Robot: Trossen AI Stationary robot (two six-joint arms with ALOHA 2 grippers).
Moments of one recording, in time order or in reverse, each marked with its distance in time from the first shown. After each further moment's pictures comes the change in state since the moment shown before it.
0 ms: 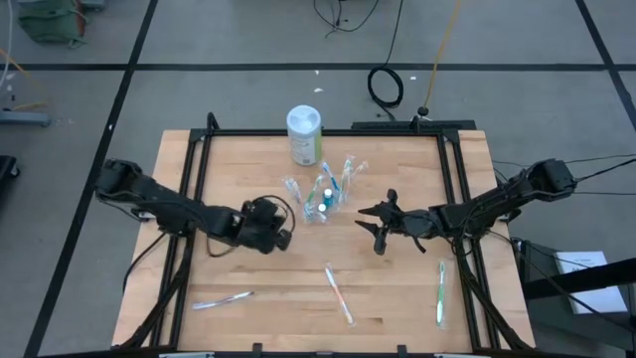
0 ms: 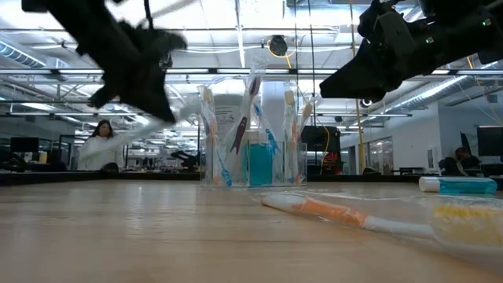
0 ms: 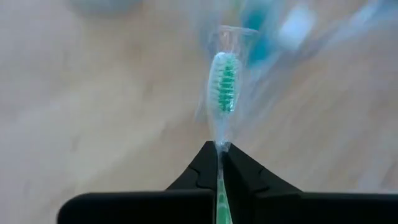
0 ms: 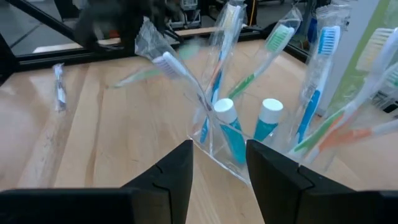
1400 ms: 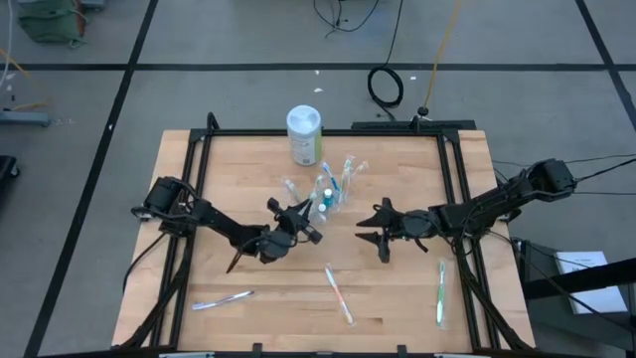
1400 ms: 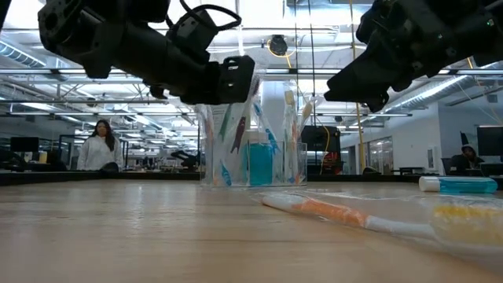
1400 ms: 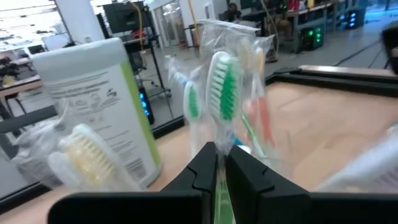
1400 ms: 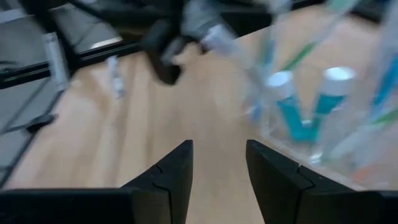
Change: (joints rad) left arm 0.009 0.458 0.001 1.289 -0.598 1.031; right arm 0.000 0.000 0.000 -0.028 -0.211 0.134
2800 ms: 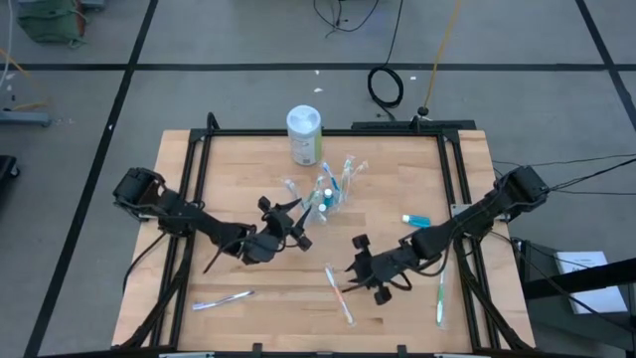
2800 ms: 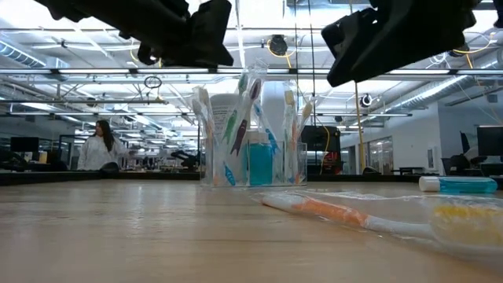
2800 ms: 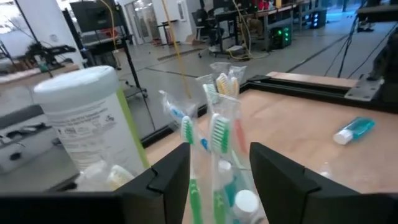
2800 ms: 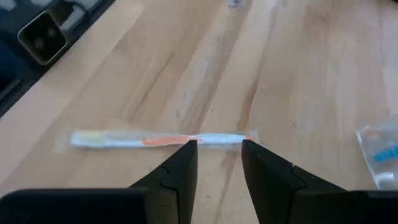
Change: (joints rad) left arm -0.082 -0.248 0.000 -0.323 0.050 -0.087; right arm 0.221 0.315 0.482 -0.532 -0.118 -0.388
